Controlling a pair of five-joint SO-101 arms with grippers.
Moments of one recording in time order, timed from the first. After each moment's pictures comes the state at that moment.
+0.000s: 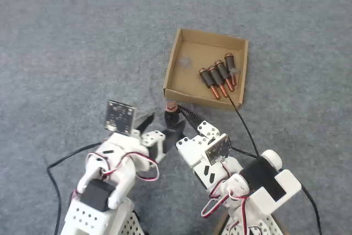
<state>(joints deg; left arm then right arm) 15.5 -96.0 86.4 55.7 16.7 -39.4 4.9 93.9 -91.9 2.8</state>
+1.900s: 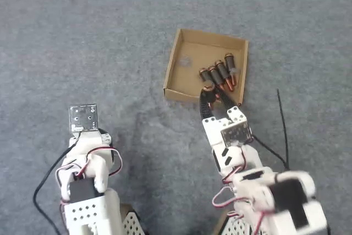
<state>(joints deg) -18.7 -95.9 97.3 57.8 -2.8 -22.2 -12.1 94.9 -73.1 9.5</state>
